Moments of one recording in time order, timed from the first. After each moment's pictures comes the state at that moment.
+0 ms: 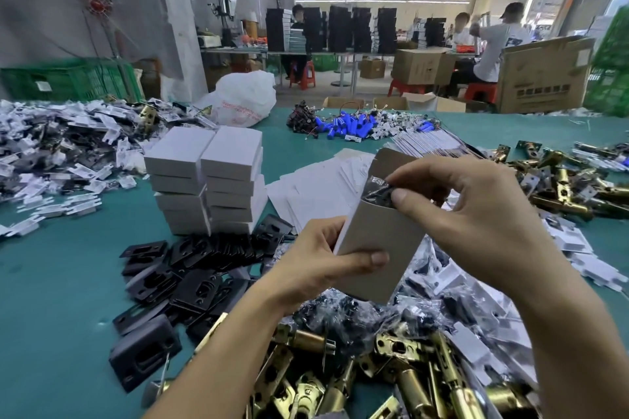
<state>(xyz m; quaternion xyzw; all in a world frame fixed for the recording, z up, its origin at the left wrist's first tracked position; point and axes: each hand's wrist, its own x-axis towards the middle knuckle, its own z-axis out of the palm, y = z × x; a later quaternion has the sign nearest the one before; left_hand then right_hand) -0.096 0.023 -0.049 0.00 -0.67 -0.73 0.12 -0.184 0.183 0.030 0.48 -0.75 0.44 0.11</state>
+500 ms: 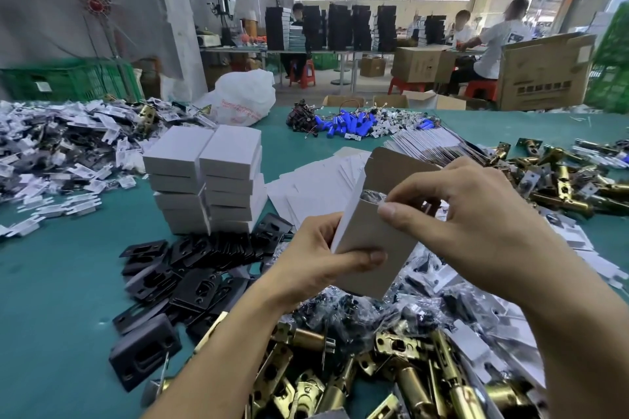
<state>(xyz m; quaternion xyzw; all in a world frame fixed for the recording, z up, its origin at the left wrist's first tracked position) -0.096 0.022 -0.051 0.00 -0.69 -0.71 0.15 -0.170 0.189 0.044 0.48 -0.82 0.30 0.07</state>
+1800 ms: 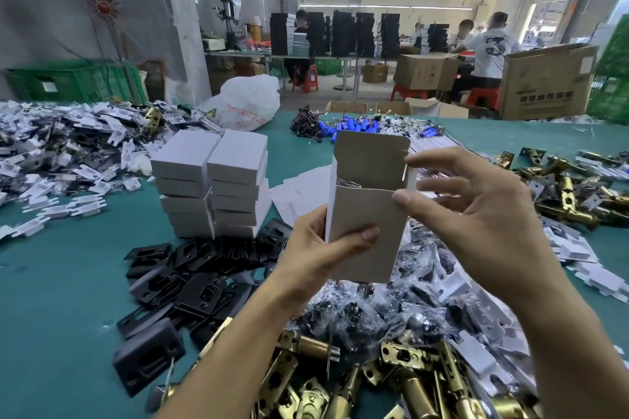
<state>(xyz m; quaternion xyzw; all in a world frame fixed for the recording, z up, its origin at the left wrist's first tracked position) -0.099 0.019 -0.051 0.02 -0.62 -0.75 0.24 -0.191 0.180 0.018 0.45 -0.71 0.53 0.09</state>
